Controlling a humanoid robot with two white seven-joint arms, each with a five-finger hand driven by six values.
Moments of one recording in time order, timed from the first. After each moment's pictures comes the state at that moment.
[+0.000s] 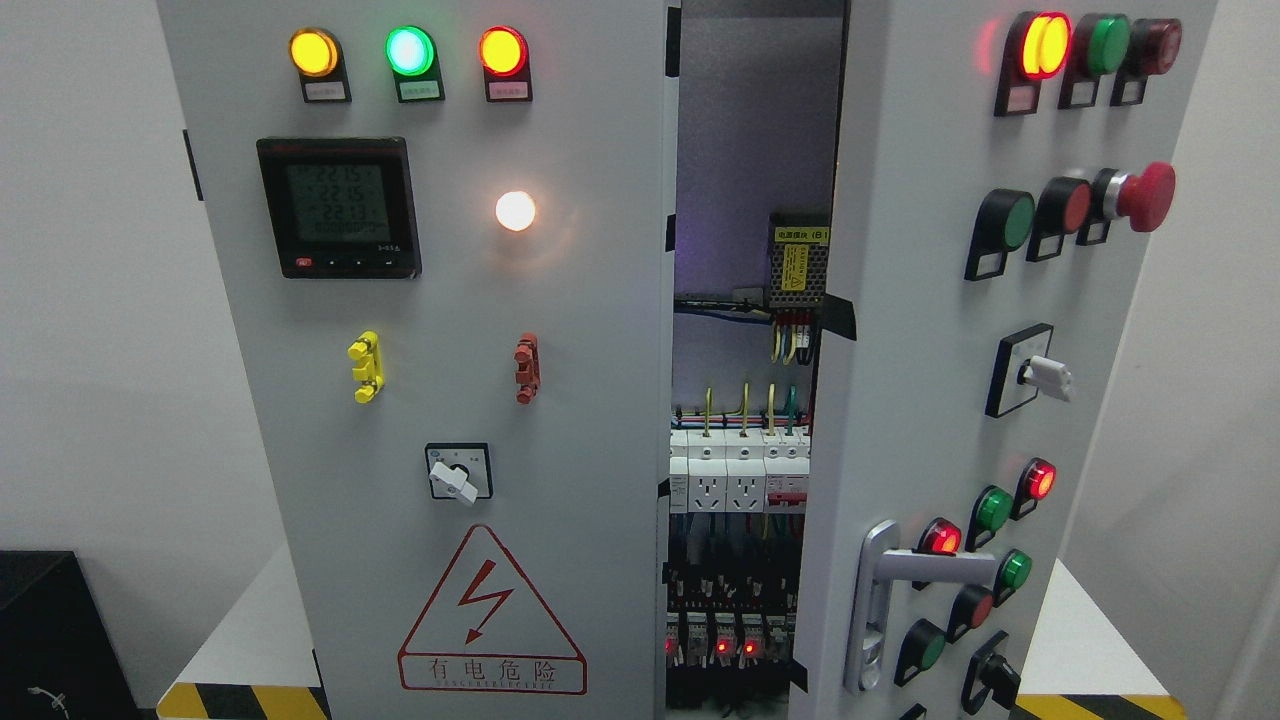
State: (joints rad) left arm 0.29 1.16 0.09 -1.02 1.57 -0.08 -1.19; right arm 0.07 0.12 0.00 -0.07 -0.04 0.03 0.01
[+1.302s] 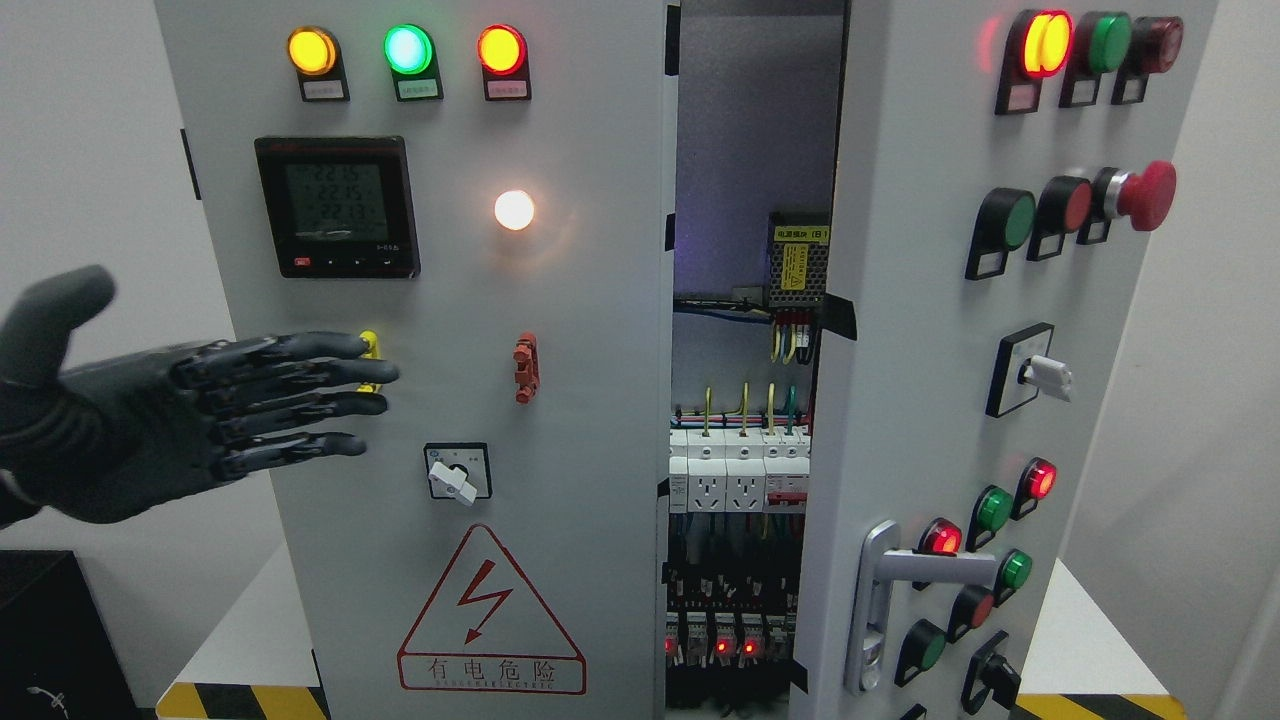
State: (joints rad) left arm -1.44 1.12 -1.17 -1.62 1.56 0.08 -0.84; right arm 0.07 0.12 0.00 -0.07 -0.04 0.03 0.01
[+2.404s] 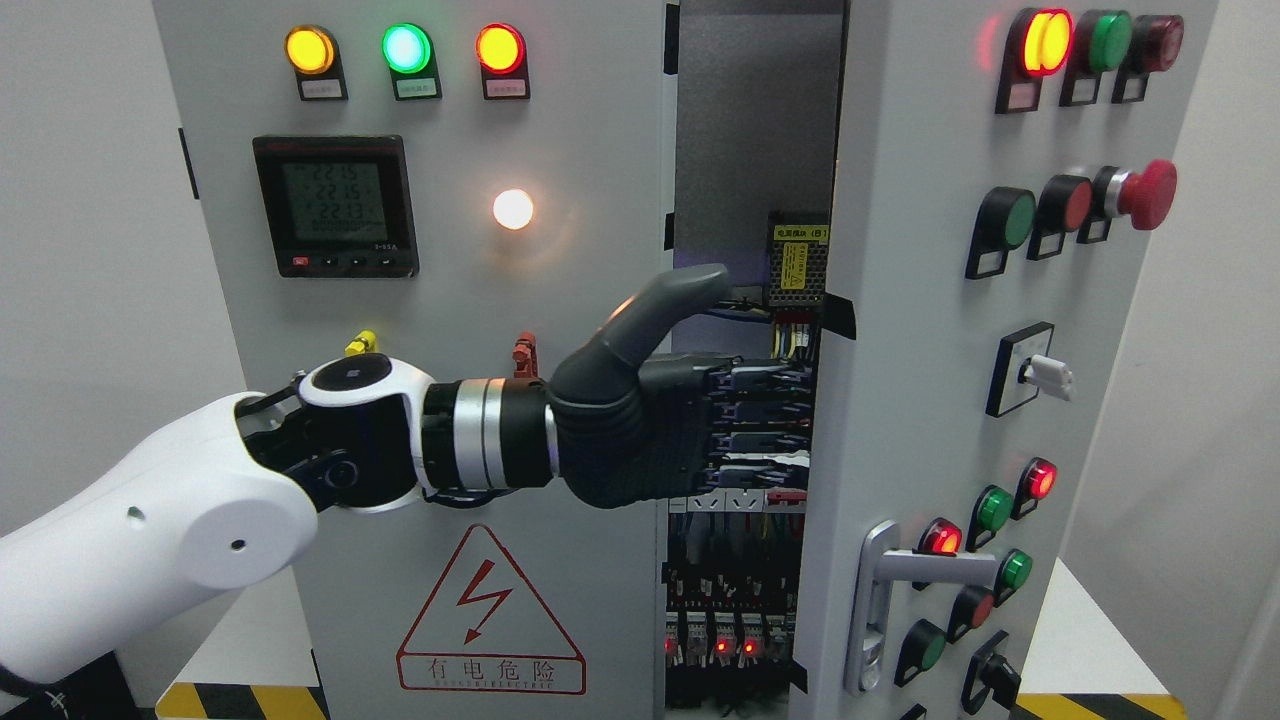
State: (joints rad) left arm -1.55 0.51 -1.20 -1.53 1.53 0.27 -0.50; right arm 0.07 0.12 0.00 -0.07 -0.04 0.03 0.01
